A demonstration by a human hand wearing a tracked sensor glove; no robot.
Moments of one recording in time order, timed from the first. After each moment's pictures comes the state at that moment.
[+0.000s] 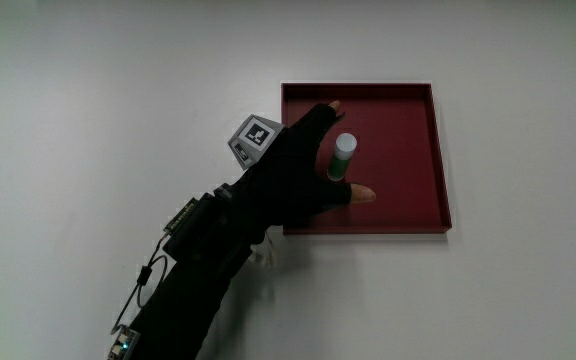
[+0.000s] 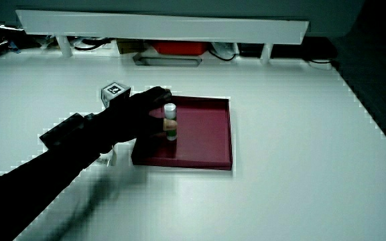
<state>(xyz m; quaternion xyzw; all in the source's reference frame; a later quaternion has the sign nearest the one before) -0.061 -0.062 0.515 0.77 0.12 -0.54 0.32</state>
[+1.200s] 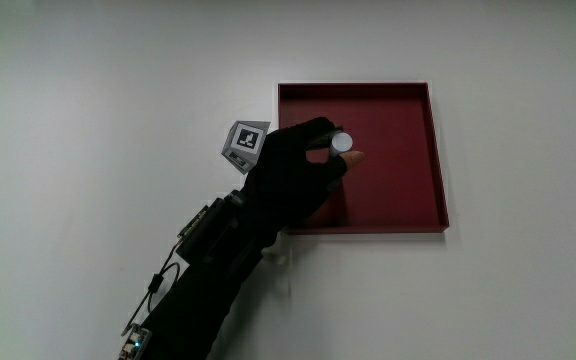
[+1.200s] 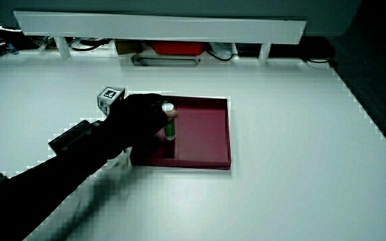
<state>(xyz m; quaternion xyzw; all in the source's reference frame) -0.074 -0.054 0.527 0.79 0.02 -0.57 0.22</state>
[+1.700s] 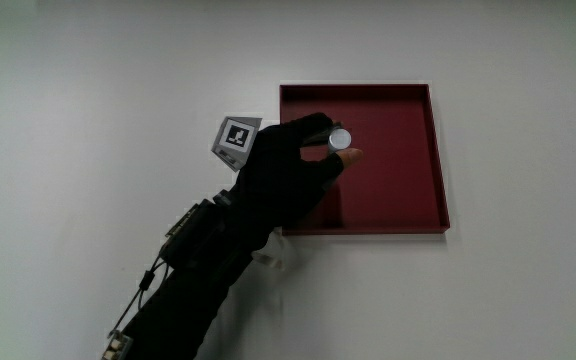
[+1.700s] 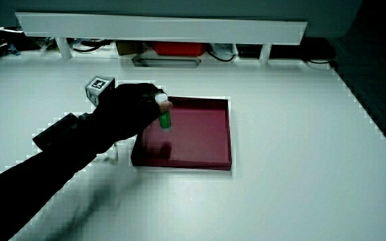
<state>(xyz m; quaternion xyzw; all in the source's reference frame) -0.082 -0.055 0.499 0.78 0.05 -0.58 0.20</state>
